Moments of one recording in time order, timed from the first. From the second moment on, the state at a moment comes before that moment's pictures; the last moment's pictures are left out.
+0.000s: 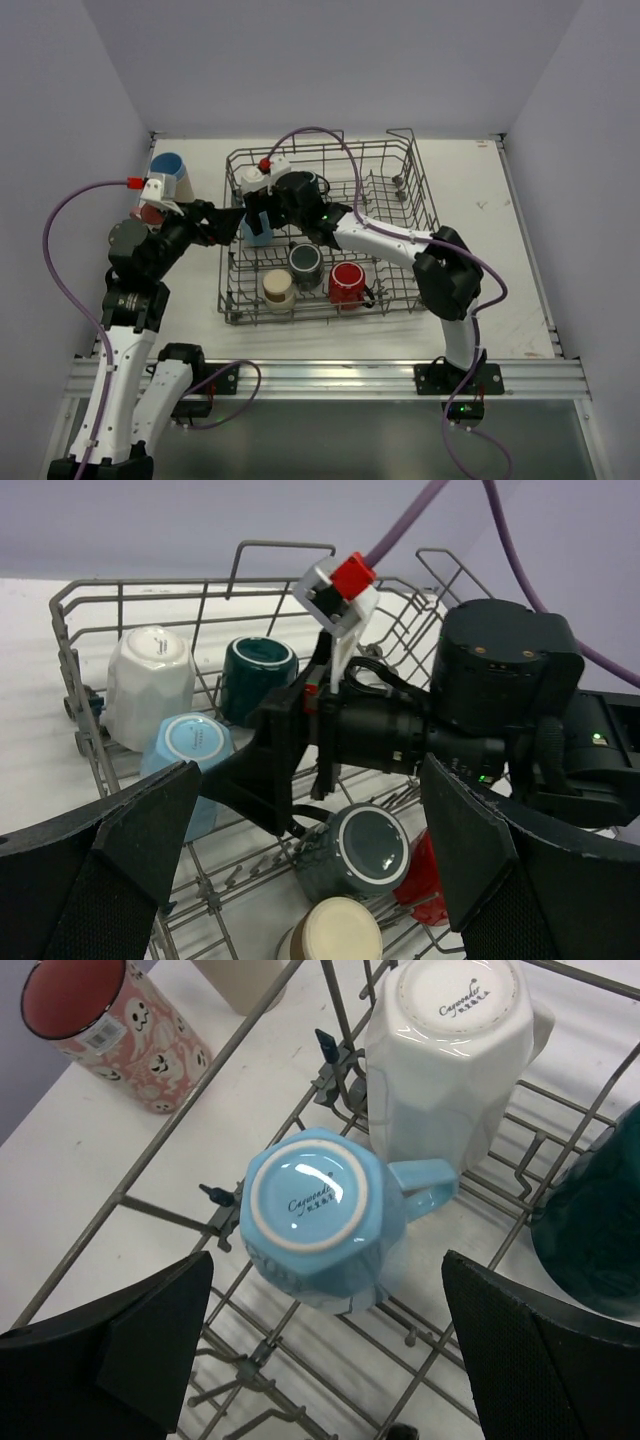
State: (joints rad) left arm -0.06 0.64 0.81 -0.20 0.41 -0.41; right arm 0.90 1.98 1.57 -0.02 0.07 0.29
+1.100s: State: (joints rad) left arm -0.12 0.64 0.81 -0.21 0.29 -0.33; right arm 0.93 2.12 1.62 0.14 0.20 0.36
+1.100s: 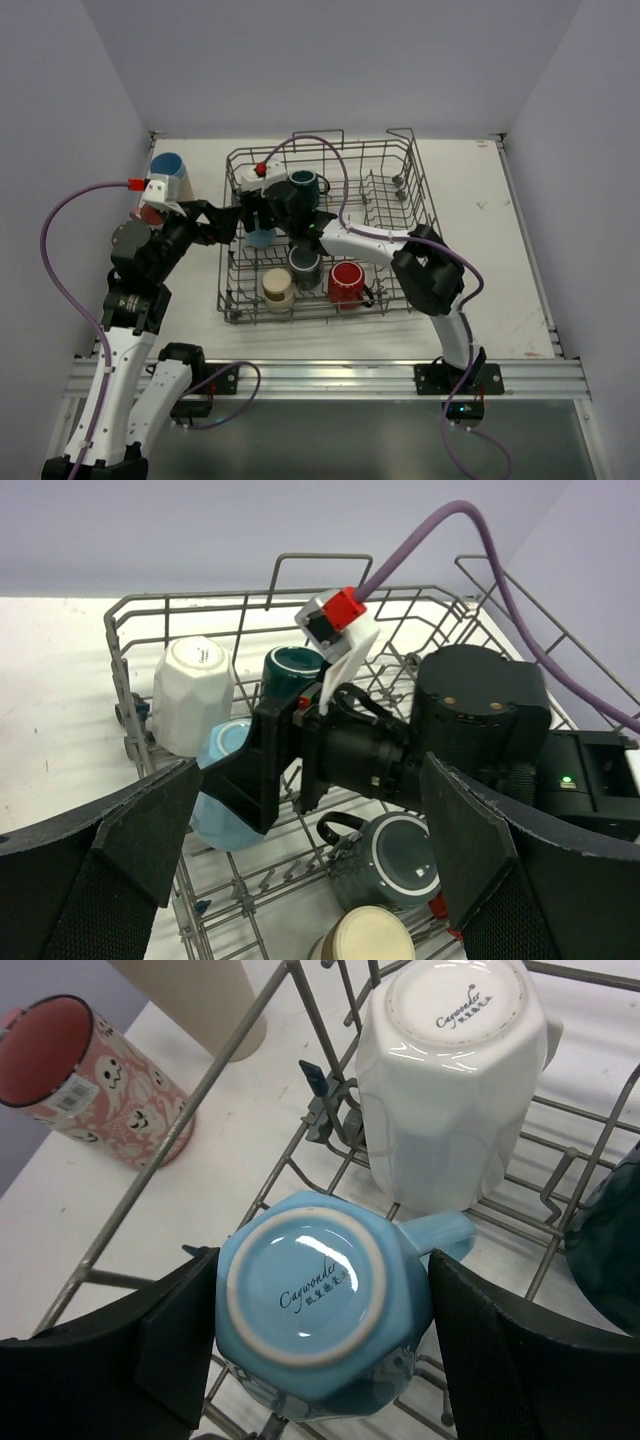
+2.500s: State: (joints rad) left arm -0.12 0.68 0.55 0.16 0.69 -0.97; right arm 0.77 1.47 1.05 0.54 -0.03 1.04
